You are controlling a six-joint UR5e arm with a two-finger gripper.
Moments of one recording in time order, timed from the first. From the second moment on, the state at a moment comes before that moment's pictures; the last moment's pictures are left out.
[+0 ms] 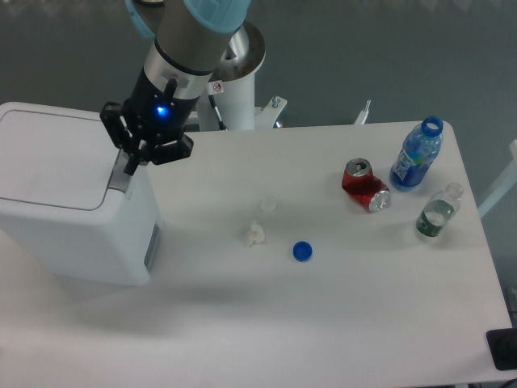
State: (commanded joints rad) arm 2.32 -1.66 -1.48 -1.52 1.04 0.47
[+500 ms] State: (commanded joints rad) arm 2.31 -1.66 -1.49 -1.52 1.04 0.47
